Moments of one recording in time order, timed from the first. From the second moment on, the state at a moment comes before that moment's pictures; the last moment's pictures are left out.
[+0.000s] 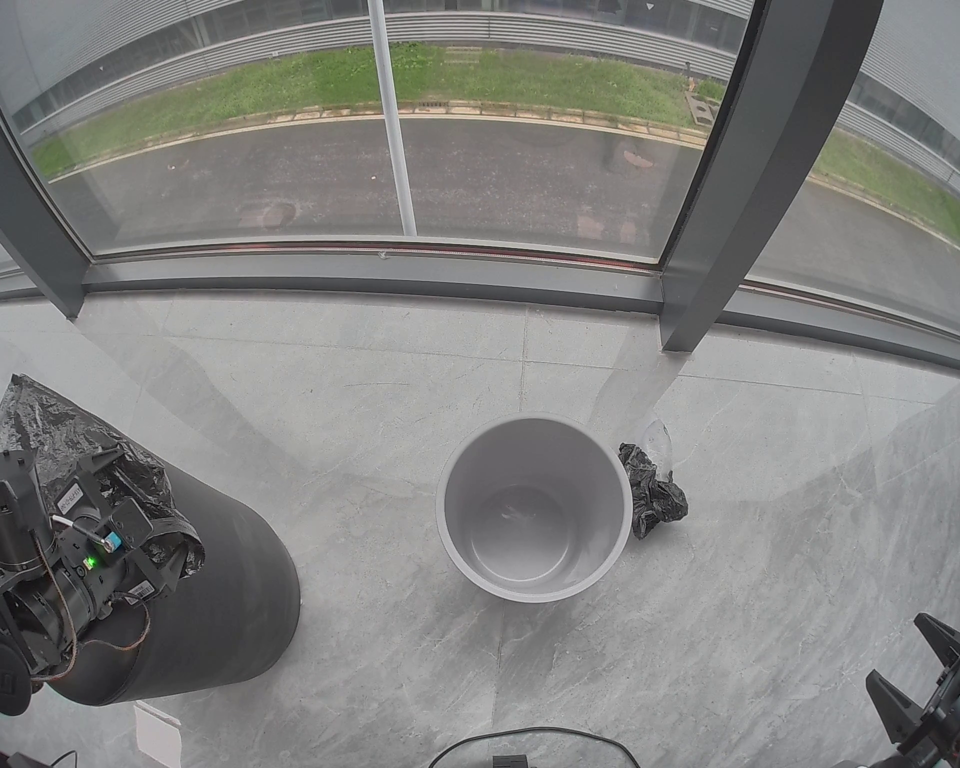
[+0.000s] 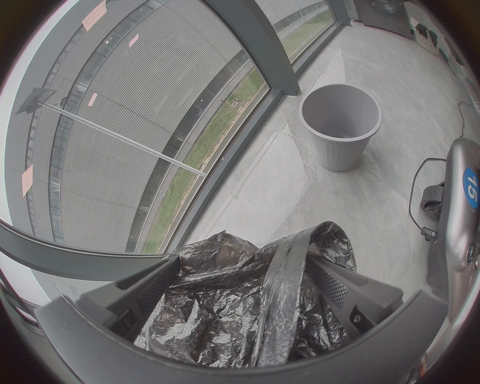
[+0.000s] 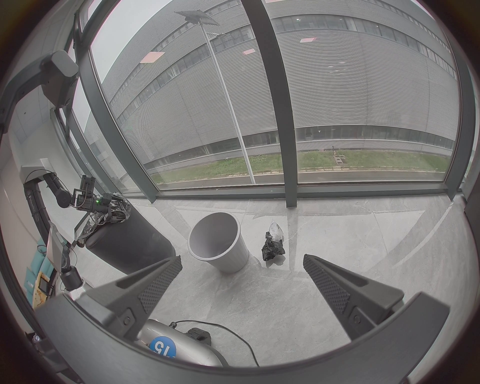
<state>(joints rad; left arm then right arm) -0.17 1.26 -0.30 -0.65 0.23 0.99 0.03 0.17 -0.05 -0.02 0.29 0.11</state>
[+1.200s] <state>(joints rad) -0.23 1.20 -0.48 -0.86 0.22 0.20 0.02 0.43 -0.19 -0.21 0.27 0.00</state>
